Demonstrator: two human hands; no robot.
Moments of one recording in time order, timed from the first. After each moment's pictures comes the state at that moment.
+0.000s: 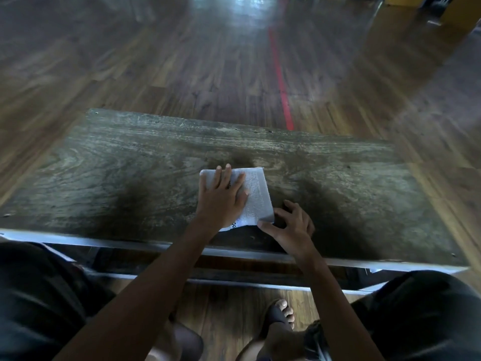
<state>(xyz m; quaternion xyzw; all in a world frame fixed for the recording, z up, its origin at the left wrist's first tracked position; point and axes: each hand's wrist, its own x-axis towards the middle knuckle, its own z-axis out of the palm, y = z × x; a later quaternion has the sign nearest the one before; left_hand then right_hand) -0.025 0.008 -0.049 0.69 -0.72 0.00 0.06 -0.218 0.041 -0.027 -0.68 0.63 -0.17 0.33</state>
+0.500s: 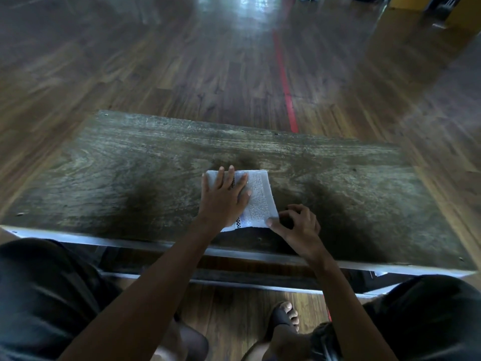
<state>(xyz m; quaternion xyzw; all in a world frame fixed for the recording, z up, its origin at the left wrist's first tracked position) -0.013 0.010 -0.049 0.70 -0.72 0.01 0.06 -0.222 0.037 -0.023 -0.69 0.63 -0.16 0.33</state>
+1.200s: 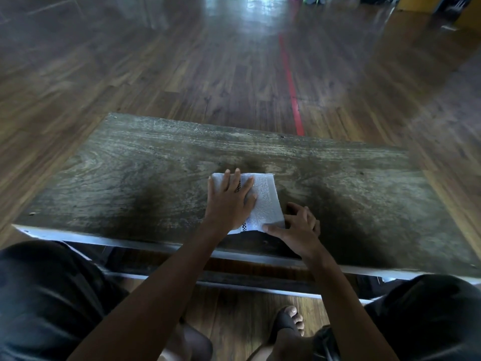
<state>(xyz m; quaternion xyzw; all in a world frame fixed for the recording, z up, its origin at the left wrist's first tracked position) -0.015 0.011 -0.049 0.70 -0.71 0.00 0.06 -0.205 0.031 -0.020 -0.69 0.62 -0.11 0.37</state>
